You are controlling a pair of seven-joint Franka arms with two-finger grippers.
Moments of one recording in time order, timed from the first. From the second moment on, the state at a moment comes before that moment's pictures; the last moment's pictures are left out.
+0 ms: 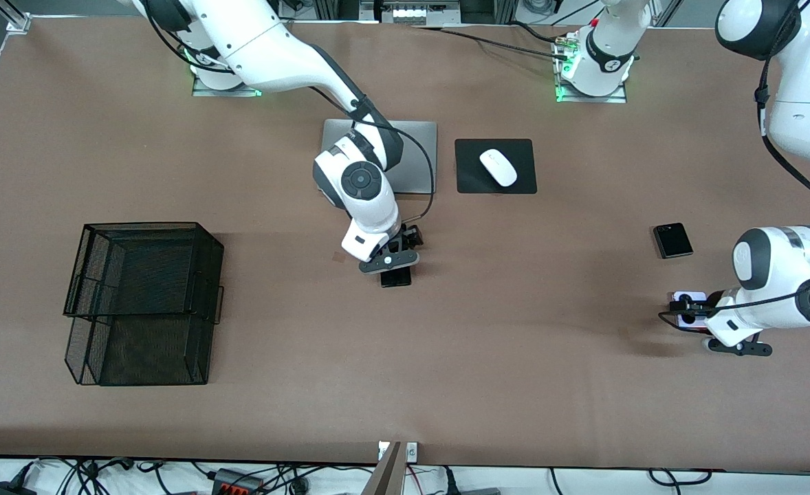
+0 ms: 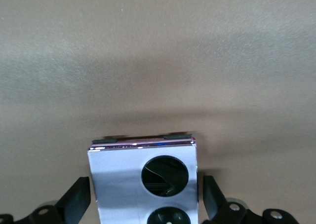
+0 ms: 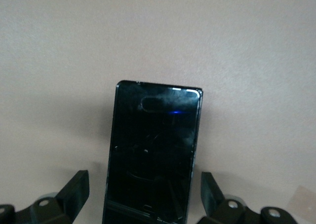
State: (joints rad) left arm 0.43 0.89 -0.27 -1.43 0.32 2.16 0.11; right arm 0.70 0.83 0.03 -1.51 0.02 2.46 0.51
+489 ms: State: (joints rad) left arm 0.43 0.89 -0.28 -1.43 0.32 2.15 0.12; right arm 0.71 0.85 0.03 -1.49 0.02 2.46 0.53
